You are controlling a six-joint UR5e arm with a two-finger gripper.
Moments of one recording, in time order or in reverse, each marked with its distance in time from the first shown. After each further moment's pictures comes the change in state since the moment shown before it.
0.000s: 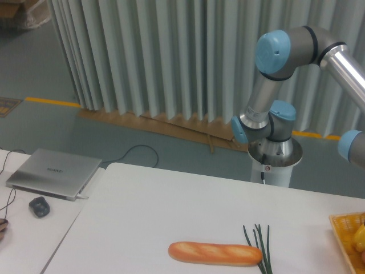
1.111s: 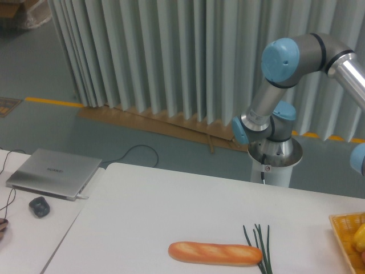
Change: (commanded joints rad) arm 0.020 -0.104 0.057 0.074 0.087 0.086
